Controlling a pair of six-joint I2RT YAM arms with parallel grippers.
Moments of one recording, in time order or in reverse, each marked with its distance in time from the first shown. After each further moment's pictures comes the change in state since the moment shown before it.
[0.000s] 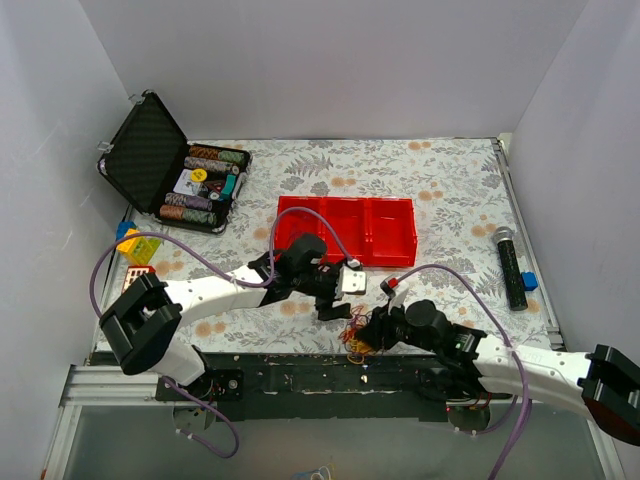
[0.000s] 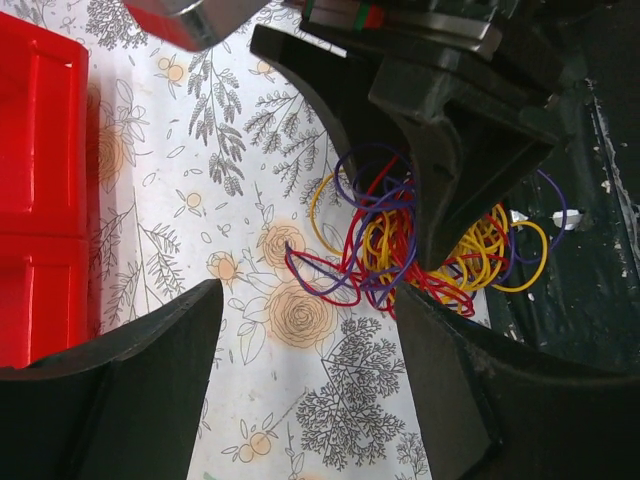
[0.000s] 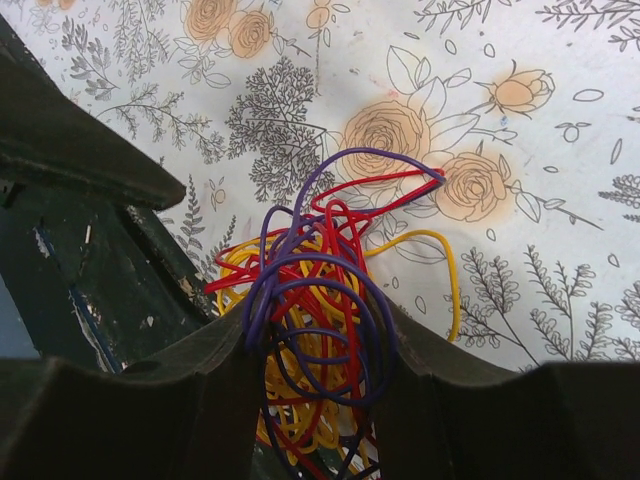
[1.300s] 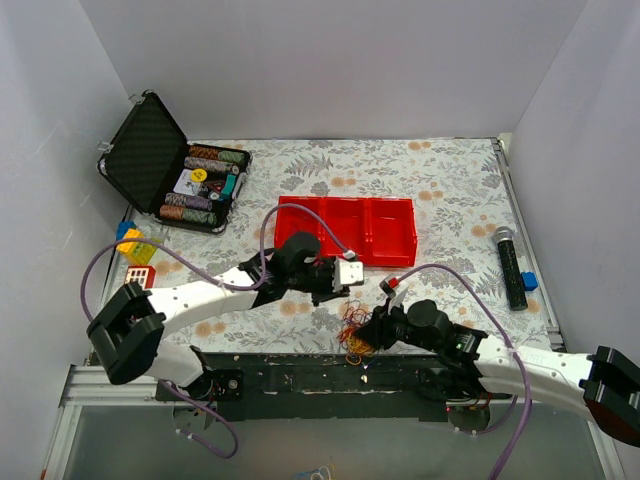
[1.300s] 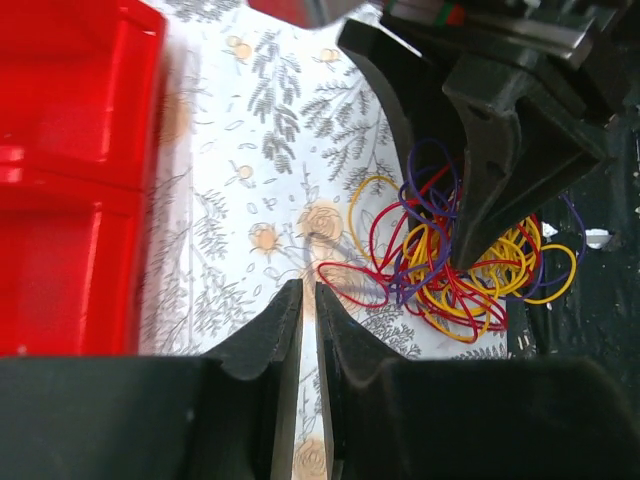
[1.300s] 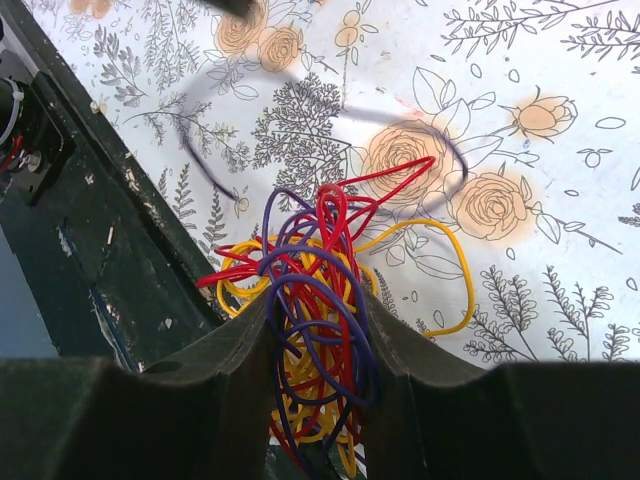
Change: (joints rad) left arm -0.012 -0.045 -0.001 -0.018 -0.120 -0.066; right arm 0.000 0.002 0.005 0.044 -0.026 -0.016
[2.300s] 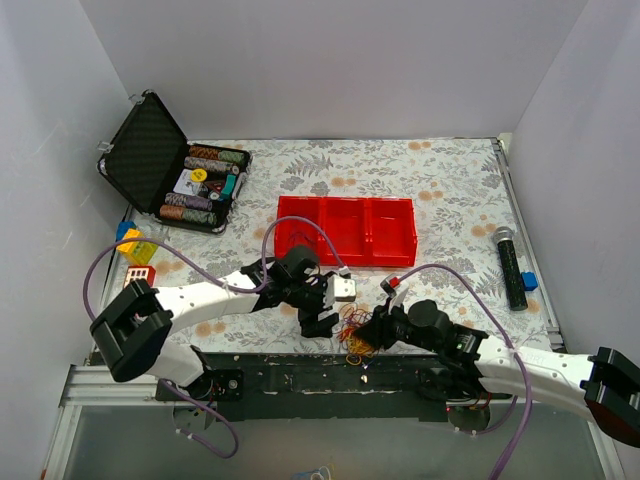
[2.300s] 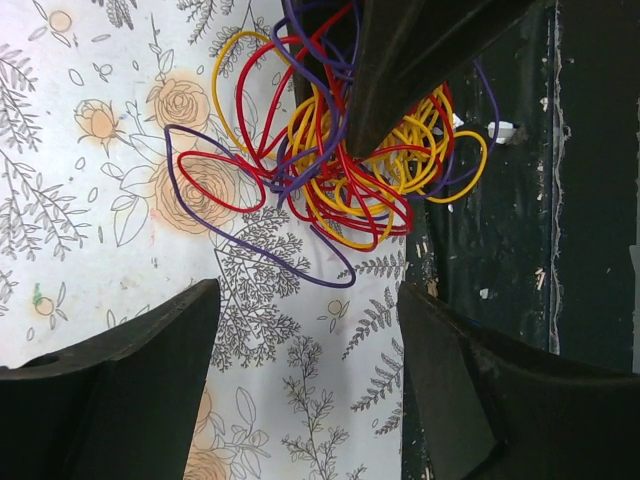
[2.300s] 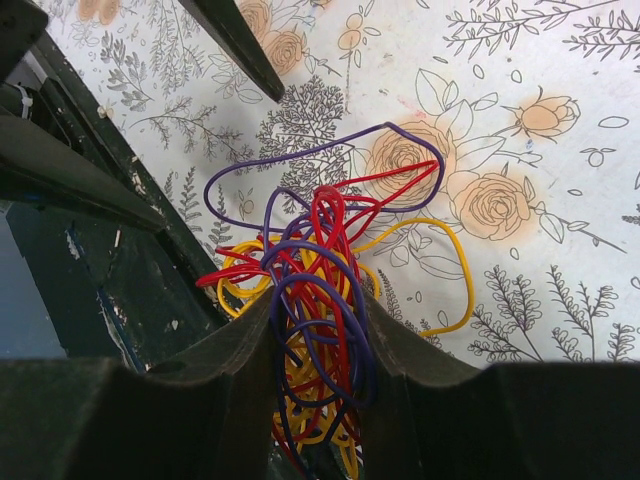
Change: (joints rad) left arm 0.021 -0.032 -0.067 -0.208 0.082 -0.052; right arm 0.000 0.000 -0.003 0.001 -0.001 0.018
